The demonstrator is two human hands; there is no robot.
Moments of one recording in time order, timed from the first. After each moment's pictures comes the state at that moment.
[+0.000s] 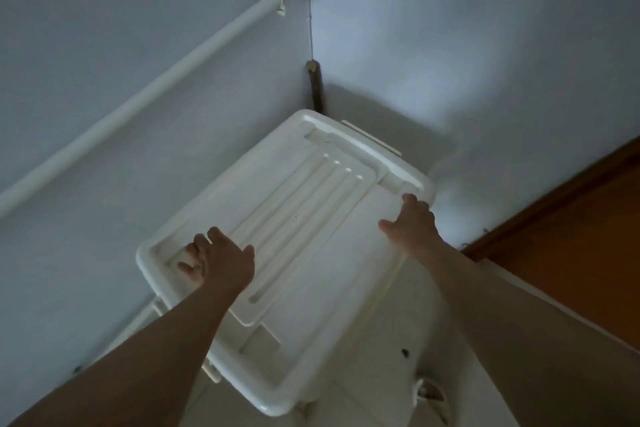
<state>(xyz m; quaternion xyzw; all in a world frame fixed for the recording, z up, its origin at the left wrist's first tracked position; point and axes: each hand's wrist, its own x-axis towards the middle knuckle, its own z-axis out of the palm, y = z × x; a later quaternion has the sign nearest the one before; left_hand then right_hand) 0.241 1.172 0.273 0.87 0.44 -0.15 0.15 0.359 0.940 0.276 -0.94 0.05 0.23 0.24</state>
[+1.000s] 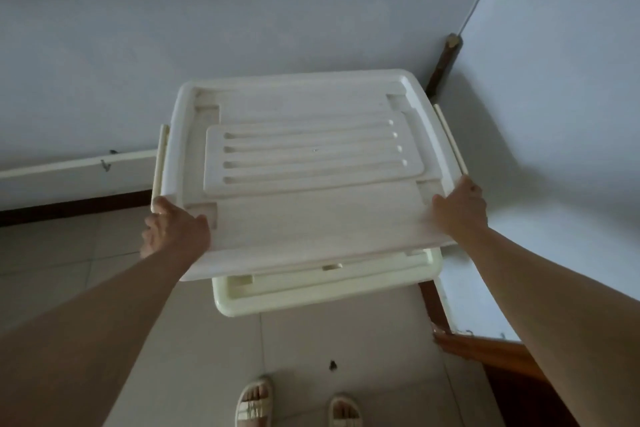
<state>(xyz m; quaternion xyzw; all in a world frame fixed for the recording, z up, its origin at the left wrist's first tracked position) 0.154 1.060 0.207 0.58 0.78 0.00 0.24 0.484 0.899 0.204 -0.96 -0.19 0.18 0.11</state>
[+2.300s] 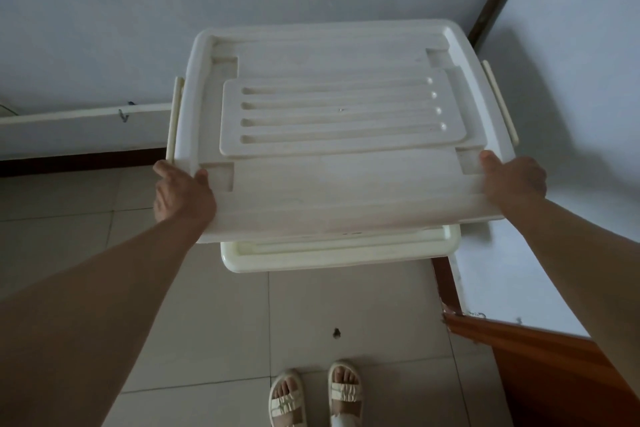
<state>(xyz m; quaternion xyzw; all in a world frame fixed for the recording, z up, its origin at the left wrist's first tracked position) 0.161 1.021 0.192 0.54 0.80 0.14 0.24 0.512 0.875 0.196 -0.96 -0.11 0.18 0.18</state>
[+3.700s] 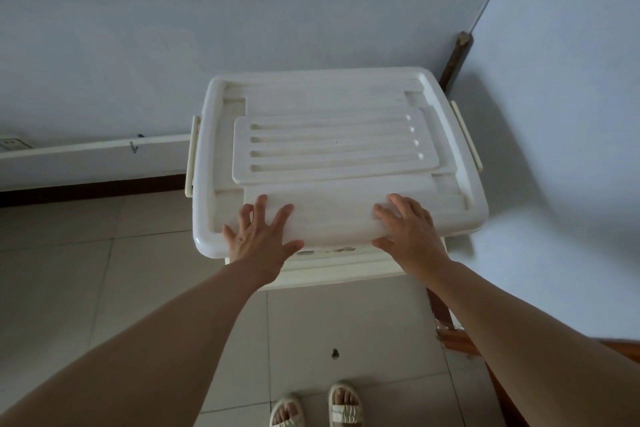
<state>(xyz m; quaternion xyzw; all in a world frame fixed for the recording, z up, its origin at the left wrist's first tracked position) 0.182 0.956 0.198 0.83 0.52 -0.12 0.17 0.399 0.851 0.200 -0.79 -0.59 0.16 0.02</state>
